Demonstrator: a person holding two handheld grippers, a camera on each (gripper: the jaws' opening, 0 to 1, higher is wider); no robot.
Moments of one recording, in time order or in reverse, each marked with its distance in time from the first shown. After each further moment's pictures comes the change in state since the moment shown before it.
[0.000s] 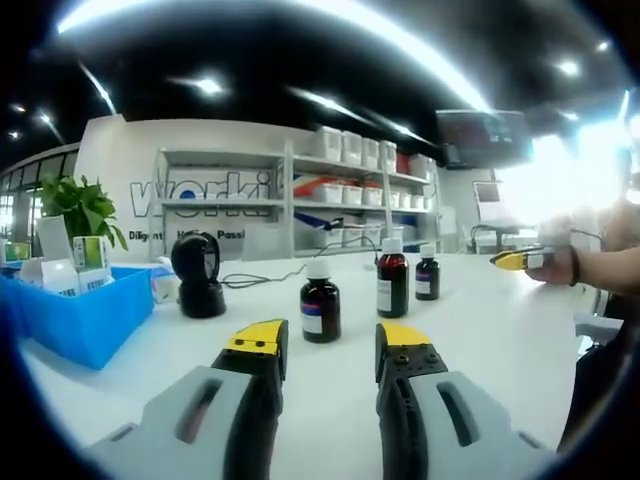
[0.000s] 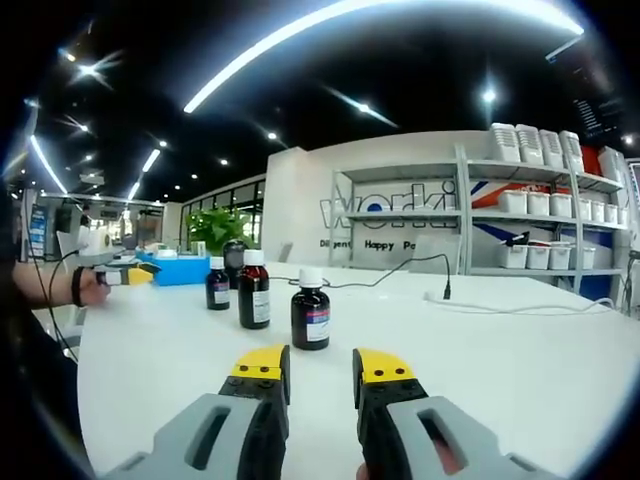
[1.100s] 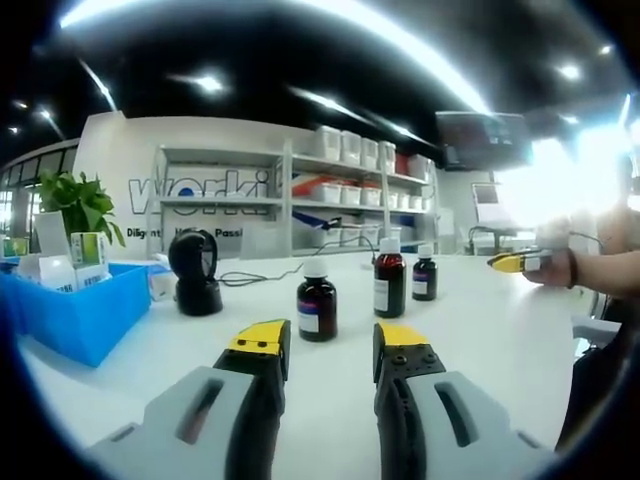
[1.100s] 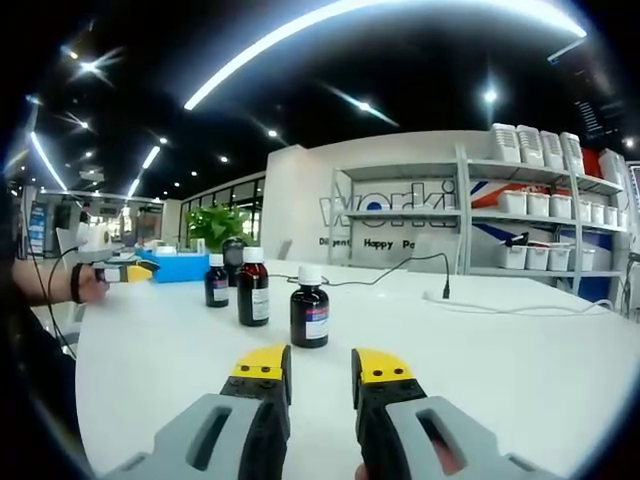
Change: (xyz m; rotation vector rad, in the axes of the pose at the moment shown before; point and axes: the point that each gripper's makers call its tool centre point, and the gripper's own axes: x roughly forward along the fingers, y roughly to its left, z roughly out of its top) left arm 0.000 -0.002 -0.002 -0.012 0.002 -0.009; right arm 0.000 0.000 -0.002 -0.009 0.008 -0.004
